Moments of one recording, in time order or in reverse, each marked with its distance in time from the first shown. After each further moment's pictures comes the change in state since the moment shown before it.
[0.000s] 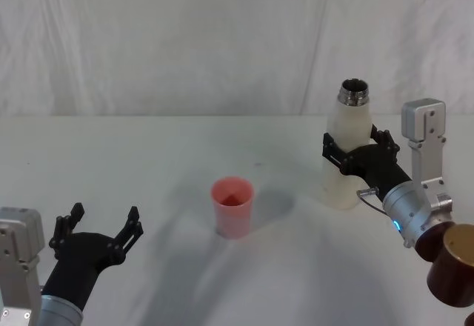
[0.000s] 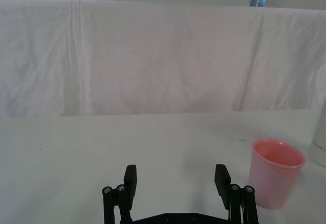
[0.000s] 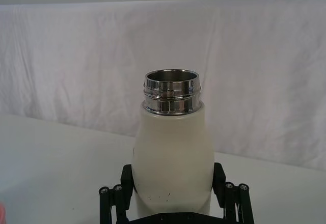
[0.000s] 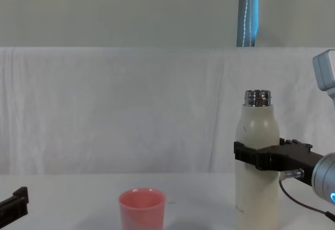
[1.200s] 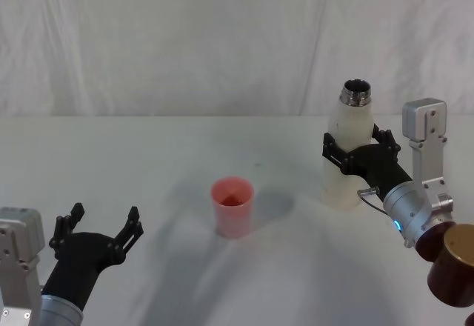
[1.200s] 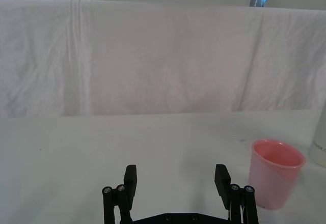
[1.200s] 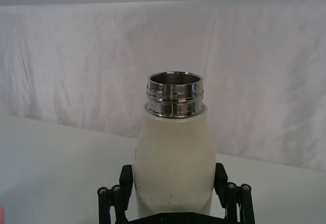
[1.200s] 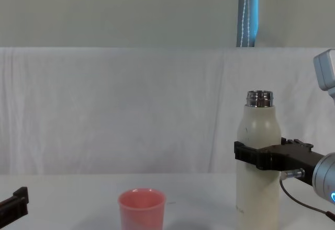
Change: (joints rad) left arm 0.000 0.000 0.000 0.000 0.000 0.000 0.000; right arm -0.001 0.000 0.001 -0.002 -0.001 0.000 -0.001
